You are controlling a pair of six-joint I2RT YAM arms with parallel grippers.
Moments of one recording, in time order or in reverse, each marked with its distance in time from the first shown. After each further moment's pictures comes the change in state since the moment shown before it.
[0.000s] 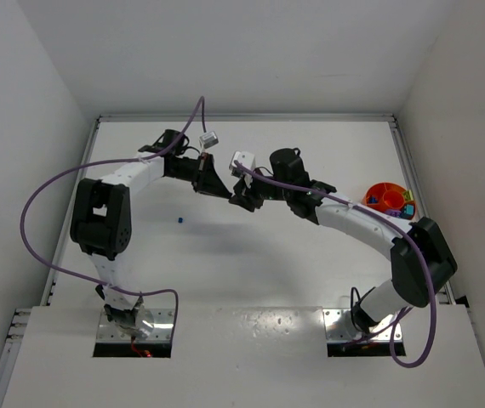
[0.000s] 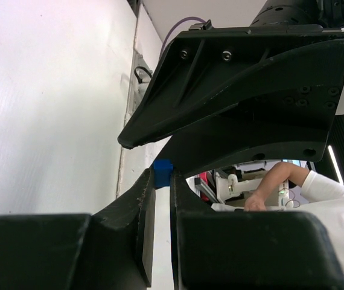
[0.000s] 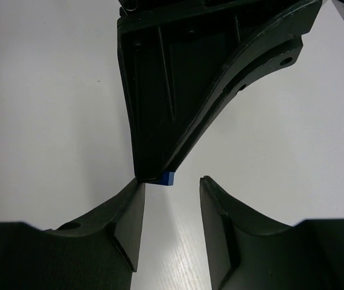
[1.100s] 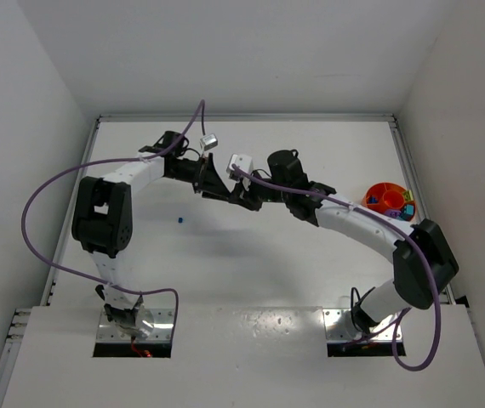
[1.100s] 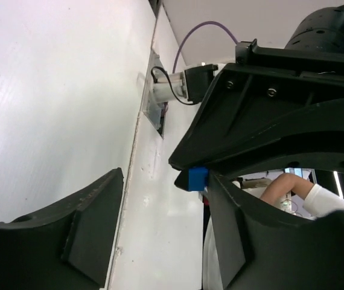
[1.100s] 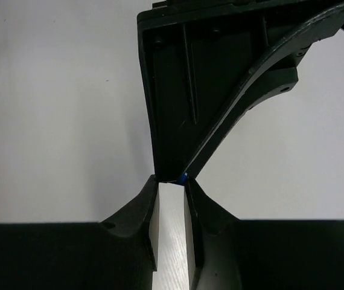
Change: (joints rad) left arm 0.007 0.026 0.000 -0.005 -0.057 -0.020; right arm 0.027 -0.012 0.004 -0.025 0.007 -0.009
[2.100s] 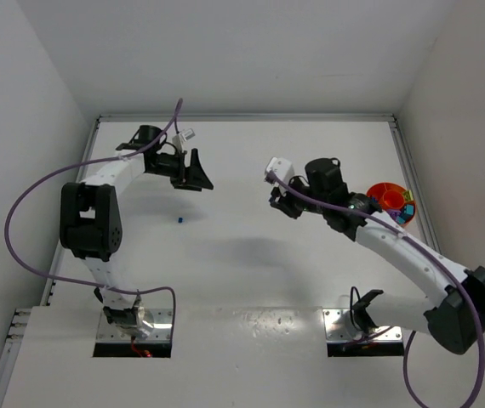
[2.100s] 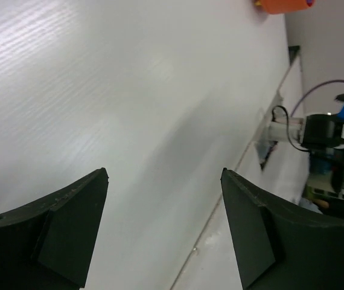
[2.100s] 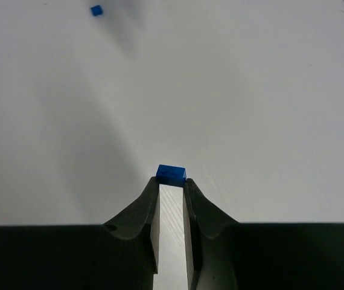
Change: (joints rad) left arm 0.138 -0.045 -0.002 -0.008 -0.429 0.059; right arm -0.080 -0.296 -0.119 -0.308 0.171 -0.019
